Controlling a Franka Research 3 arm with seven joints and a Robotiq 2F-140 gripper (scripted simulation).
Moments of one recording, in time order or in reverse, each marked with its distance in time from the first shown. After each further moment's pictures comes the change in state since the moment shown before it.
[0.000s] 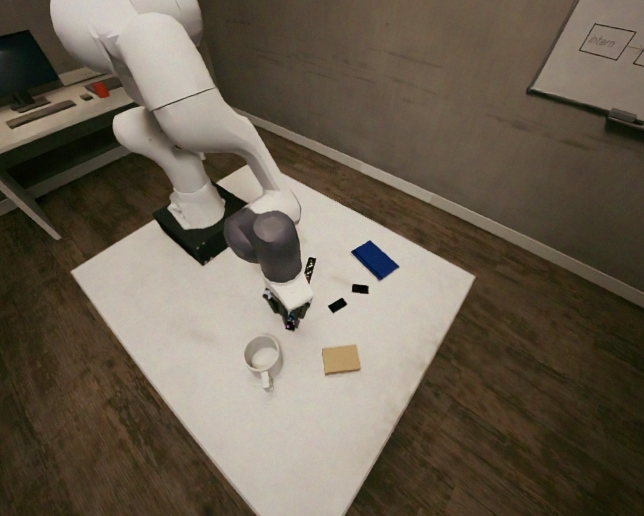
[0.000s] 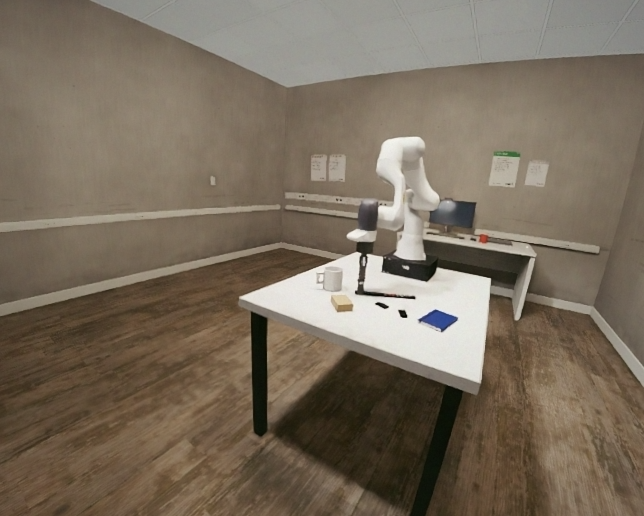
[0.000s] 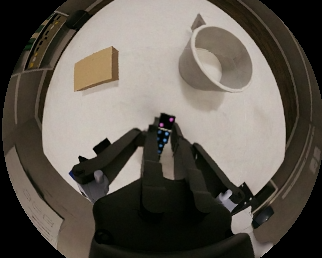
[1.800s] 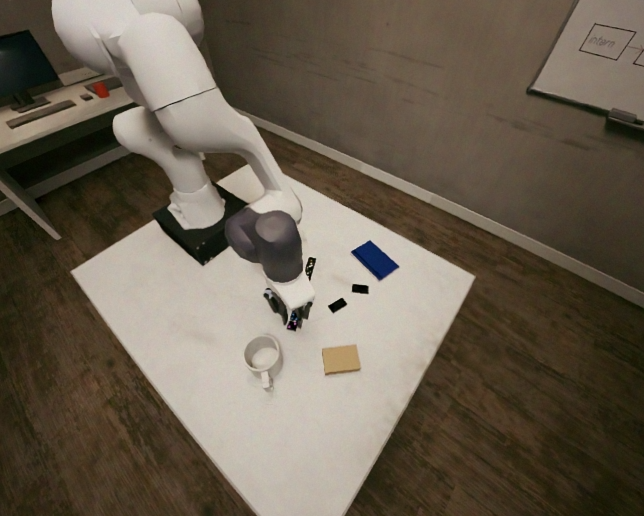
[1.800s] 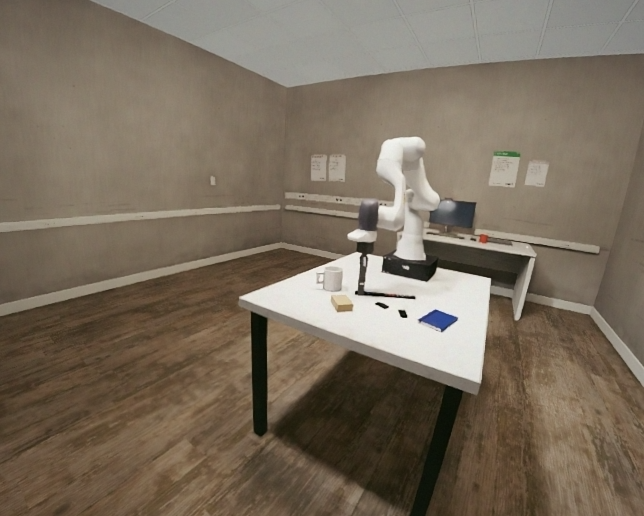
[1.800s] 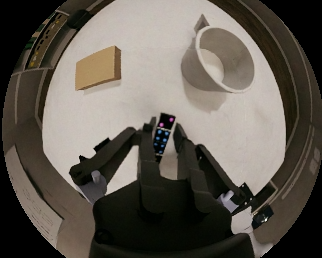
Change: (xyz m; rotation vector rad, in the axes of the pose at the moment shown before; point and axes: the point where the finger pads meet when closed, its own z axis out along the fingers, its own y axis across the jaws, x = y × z) arm -0.001 -0.004 0.000 0.002 0.001 -0.006
